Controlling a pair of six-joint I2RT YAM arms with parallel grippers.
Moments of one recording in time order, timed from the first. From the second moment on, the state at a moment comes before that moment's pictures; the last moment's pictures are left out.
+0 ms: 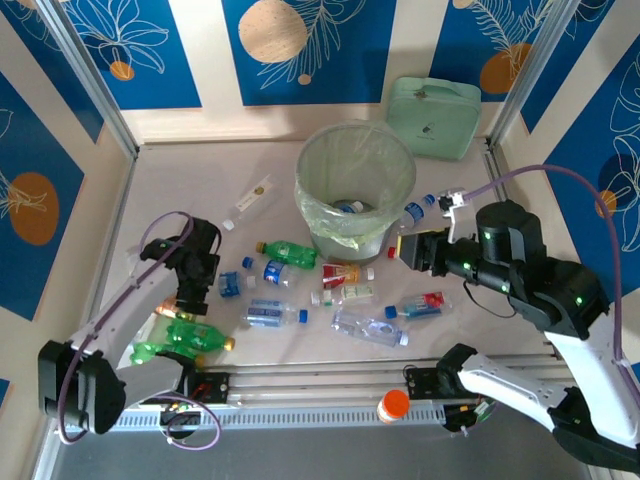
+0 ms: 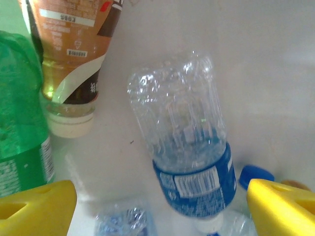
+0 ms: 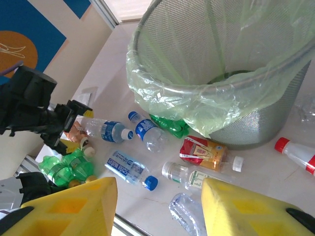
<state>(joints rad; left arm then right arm) -0.30 1.16 0.86 -1.05 -0.13 -1.72 0.68 0.83 1.47 -1.17 -0.03 0.47</state>
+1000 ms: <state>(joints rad) -0.23 1.49 0.83 -0.71 -0.15 -1.59 0.63 0.82 1.48 -1.20 -0.03 0.41</state>
